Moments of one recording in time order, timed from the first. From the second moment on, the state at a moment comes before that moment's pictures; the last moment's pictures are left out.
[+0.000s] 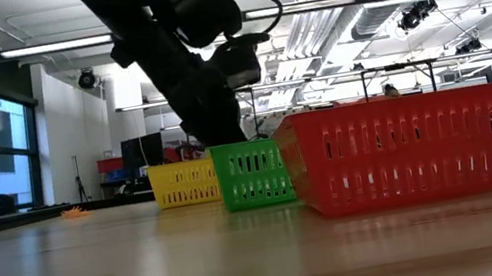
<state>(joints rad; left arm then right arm) 0.03 1.89 1.14 -0.24 0.07 -0.01 -0.06 0.89 0.61 0.37 0.07 0.25</state>
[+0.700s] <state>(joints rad) 0.03 1.88 1.19 -0.31 0.08 -0.05 -0.06 0.89 0.61 0.37 0.07 0.25</state>
